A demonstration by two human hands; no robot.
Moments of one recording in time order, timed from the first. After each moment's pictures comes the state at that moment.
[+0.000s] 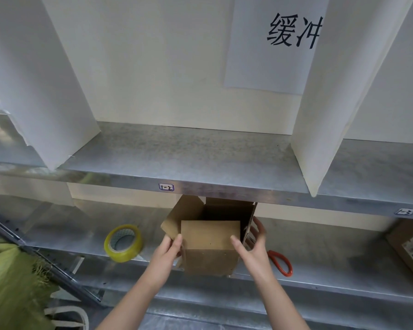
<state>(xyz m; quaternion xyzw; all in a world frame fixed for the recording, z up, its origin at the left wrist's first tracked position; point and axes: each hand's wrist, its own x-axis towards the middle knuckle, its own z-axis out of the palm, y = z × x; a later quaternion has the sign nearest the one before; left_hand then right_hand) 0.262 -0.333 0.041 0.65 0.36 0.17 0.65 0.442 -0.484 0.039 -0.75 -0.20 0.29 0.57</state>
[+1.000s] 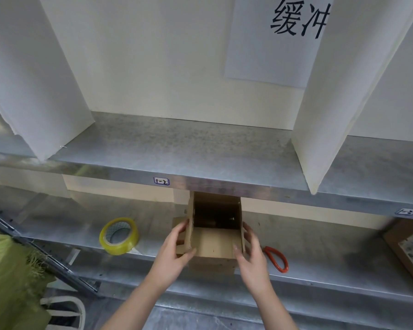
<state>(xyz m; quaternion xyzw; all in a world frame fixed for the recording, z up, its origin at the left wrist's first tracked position) 0.271 -0.350 0.034 0.77 0.33 0.17 0.51 0.435 -0.501 0.018 -0.76 -0.28 0.22 0.54</state>
